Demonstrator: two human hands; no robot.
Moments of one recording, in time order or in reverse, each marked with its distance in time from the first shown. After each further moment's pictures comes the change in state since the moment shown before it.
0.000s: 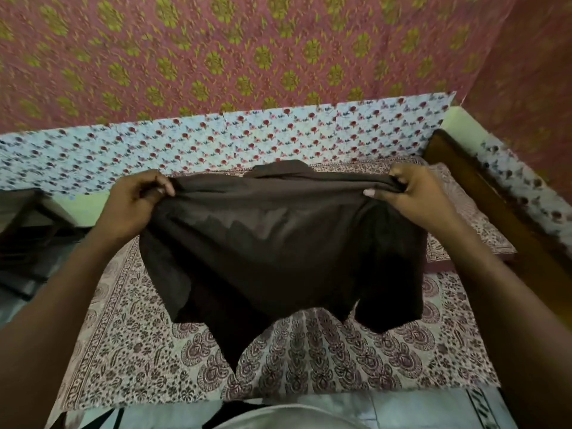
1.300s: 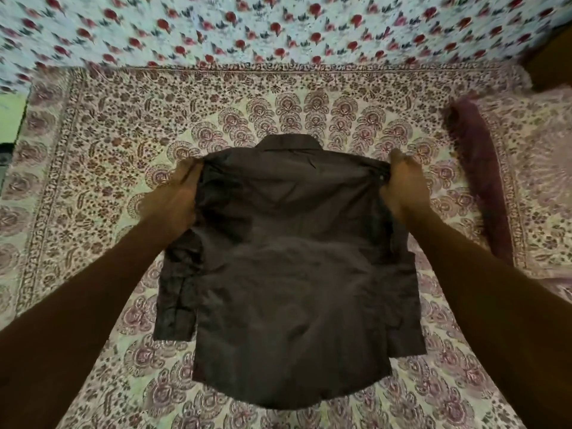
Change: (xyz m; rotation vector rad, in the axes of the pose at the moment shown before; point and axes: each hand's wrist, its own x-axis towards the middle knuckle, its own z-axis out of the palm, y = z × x) left_hand 0.221 -0.340 0.298 0.632 -0.595 -0.291; right_hand 0.263 0.280 0.348 -0.500 -0.238 0.445
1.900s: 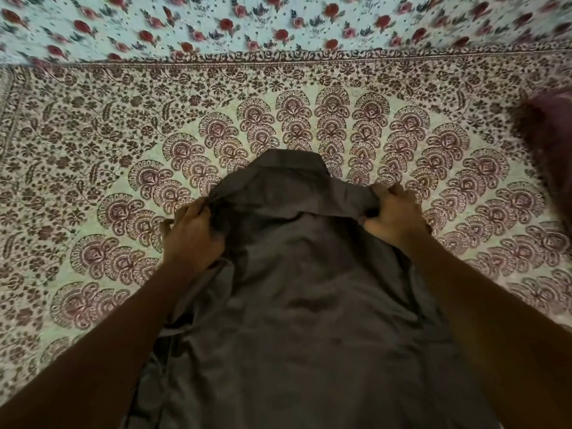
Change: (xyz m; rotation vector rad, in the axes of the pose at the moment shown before) left_hand 0.164 0.023 0.151 -0.096 0.011 -0.175; right_hand 0.143 0.037 0.185 -0.076 -0.358 0.040
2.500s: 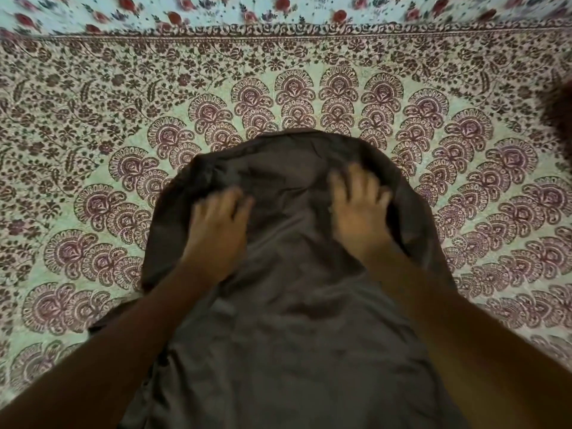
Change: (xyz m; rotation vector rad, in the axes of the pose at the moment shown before) left_hand 0.010 0.033 0.042 0.254 0.219 0.408; right_hand 0.018 -0.045 0.076 -0.285 0.390 -0.309
